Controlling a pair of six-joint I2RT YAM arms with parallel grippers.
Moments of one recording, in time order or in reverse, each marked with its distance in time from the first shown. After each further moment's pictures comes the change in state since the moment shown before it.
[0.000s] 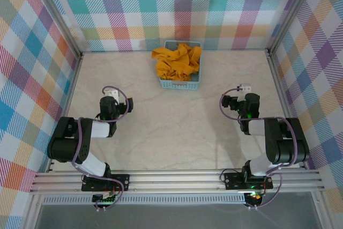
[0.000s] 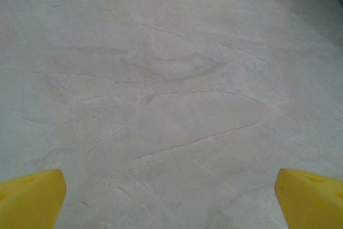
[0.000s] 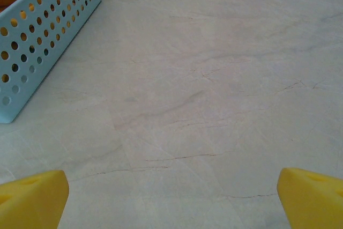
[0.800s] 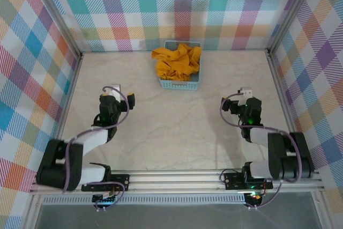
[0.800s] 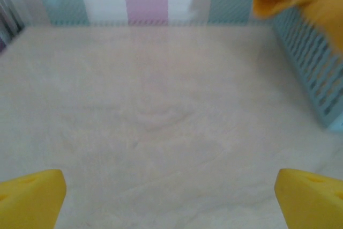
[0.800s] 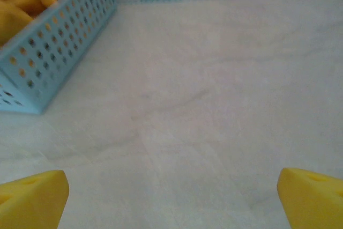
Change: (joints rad) left arm -0.132 -0.336 0.000 -0.180 -0.116 0.025; right arm 0.027 -0.214 -0.085 -0.077 -0.003 -0.001
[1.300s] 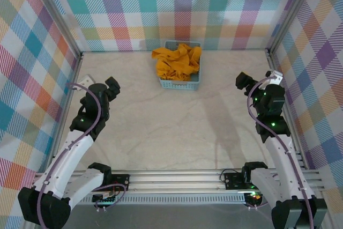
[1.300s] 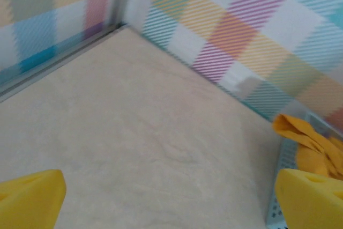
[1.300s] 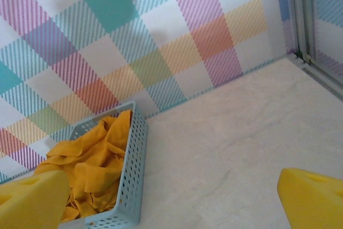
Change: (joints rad) left arm -0.056 -0.309 0.416 -0.880 -0.356 -0.613; right arm -0.008 -0.468 0.392 -0.726 0.120 0.422
